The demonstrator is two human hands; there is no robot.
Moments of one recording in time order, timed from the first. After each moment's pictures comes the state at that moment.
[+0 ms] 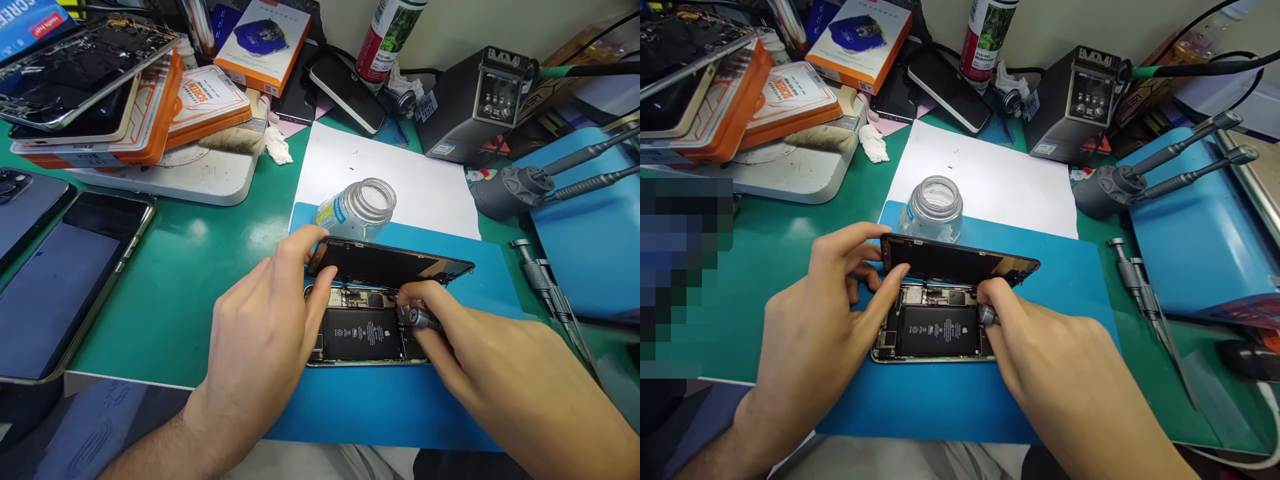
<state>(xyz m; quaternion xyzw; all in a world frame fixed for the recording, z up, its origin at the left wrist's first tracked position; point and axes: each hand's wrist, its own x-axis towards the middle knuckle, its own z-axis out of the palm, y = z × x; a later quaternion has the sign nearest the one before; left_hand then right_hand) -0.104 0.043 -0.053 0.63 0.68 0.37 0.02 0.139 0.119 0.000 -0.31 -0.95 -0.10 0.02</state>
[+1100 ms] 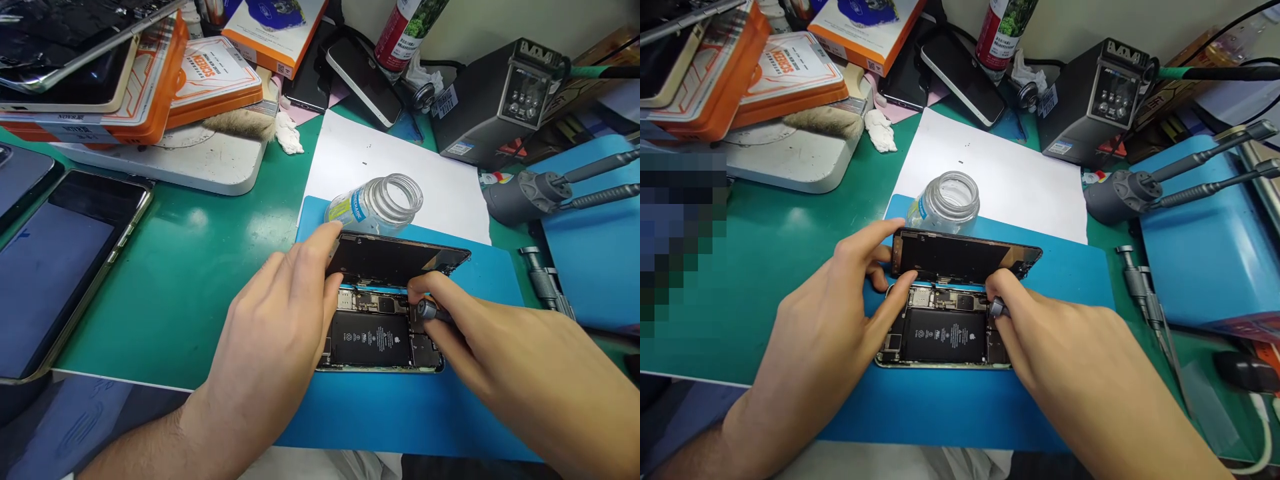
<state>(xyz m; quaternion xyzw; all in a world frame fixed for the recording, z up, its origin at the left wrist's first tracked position) -0.104 0.042 -0.056 0.66 0.67 0.35 0.03 0.141 0.135 0.004 -0.36 -0.93 -0.02 -0.04</state>
